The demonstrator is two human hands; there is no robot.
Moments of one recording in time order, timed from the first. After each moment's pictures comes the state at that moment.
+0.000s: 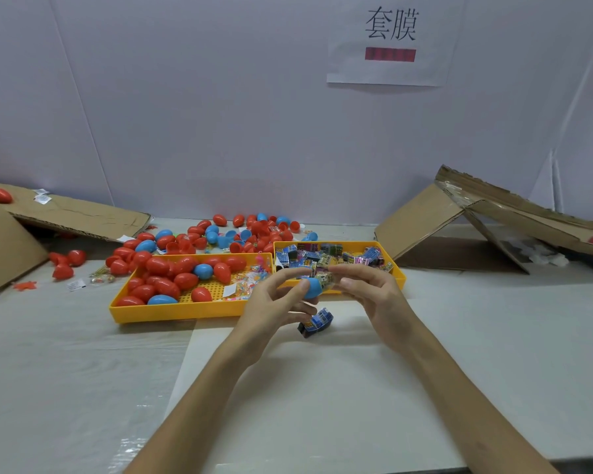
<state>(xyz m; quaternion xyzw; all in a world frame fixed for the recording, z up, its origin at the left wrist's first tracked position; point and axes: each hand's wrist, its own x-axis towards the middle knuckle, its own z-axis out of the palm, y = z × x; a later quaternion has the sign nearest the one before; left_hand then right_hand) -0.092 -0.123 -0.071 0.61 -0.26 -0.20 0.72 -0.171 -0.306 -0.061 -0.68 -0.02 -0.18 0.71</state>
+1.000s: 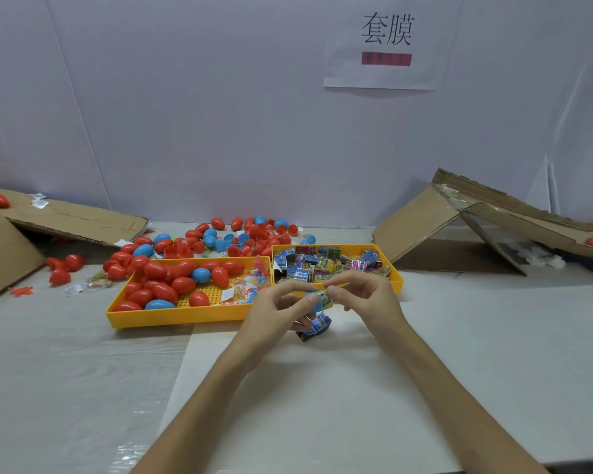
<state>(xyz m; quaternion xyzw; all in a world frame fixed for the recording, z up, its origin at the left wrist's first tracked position) -0.092 -0.126 -0.077 0.67 -0.30 -0.16 0.66 -0.170 -0.300 -0.065 -0.76 -0.01 -0.25 0.60</state>
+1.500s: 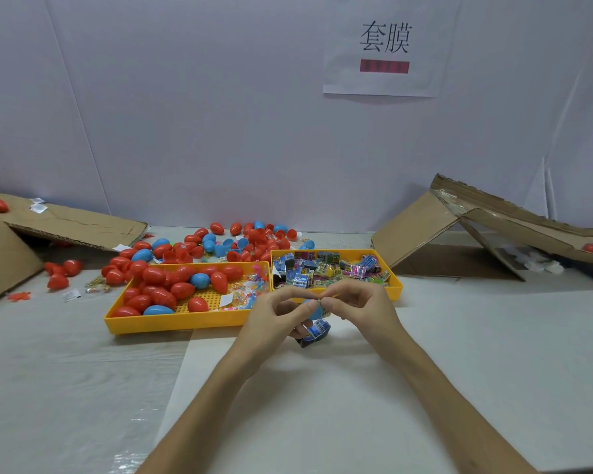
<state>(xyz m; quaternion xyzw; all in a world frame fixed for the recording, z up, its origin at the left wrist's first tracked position) -0.091 -0.125 -0.076 0.69 -0.31 -0.14 0.64 -0.169 -0.300 -0.068 -0.76 -0.04 -0.23 0.61</state>
